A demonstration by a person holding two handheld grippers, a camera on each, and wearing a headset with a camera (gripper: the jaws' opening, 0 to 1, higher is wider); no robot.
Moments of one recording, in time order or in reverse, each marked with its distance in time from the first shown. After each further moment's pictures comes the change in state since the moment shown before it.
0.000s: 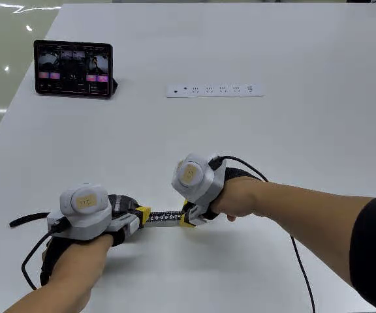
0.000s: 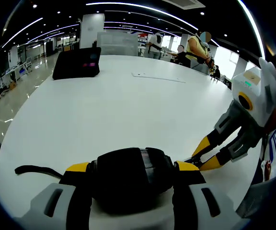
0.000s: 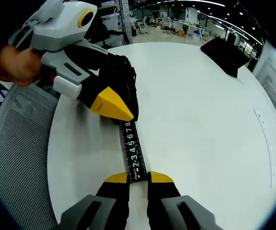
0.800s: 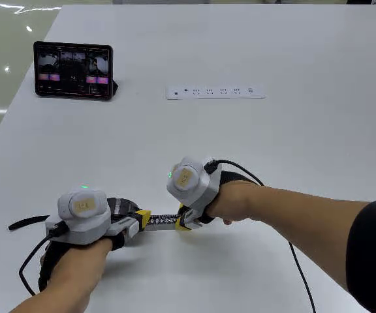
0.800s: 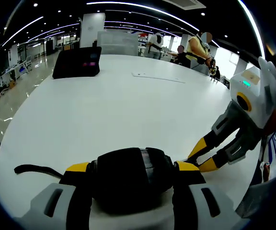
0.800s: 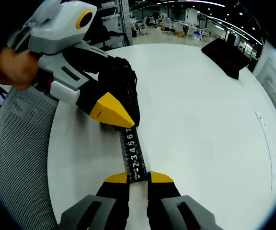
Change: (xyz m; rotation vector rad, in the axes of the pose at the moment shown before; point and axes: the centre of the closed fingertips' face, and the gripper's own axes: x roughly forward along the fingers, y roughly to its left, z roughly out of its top) left arm 0.000 0.001 -0.001 -0.010 0.002 -0.006; right arm 0.005 0.001 0.008 0.003 -0.013 0.005
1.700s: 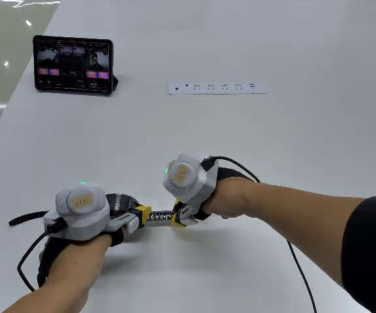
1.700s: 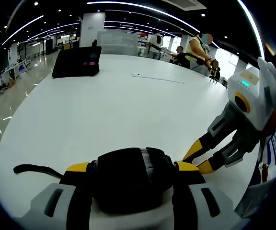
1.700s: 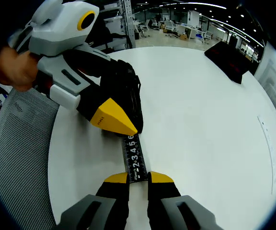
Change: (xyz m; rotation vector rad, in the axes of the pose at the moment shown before) left arm 0.000 0.000 0.000 -0.008 0.000 -0.012; right arm 0.005 0.003 0.009 -0.019 -0.024 0.015
